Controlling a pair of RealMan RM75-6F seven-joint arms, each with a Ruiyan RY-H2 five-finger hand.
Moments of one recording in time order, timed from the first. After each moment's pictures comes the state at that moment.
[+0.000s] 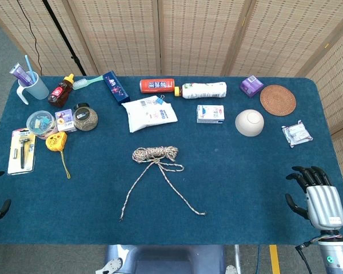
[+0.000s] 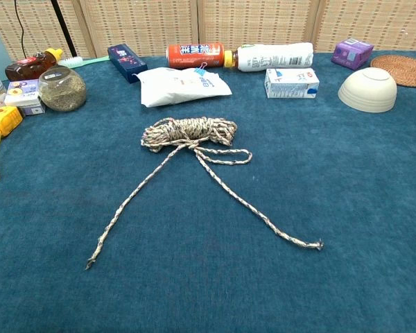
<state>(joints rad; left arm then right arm) 0.02 -1.02 -0.03 -1.81 1.50 1.61 0.13 0.08 -1.09 0.08 -1.80 -1.55 1.52 -0.12</state>
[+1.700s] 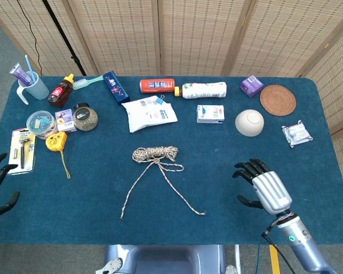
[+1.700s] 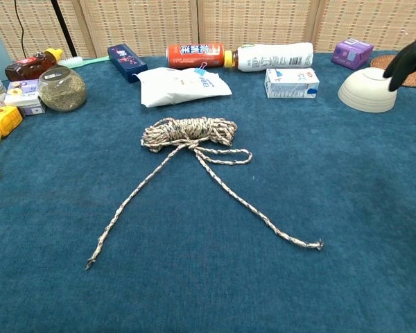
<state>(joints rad) -0.04 -0.95 -0.05 -1.90 1.54 1.55 0.21 0.32 -1.19 0.10 -1.78 -1.65 1.25 -0.02</state>
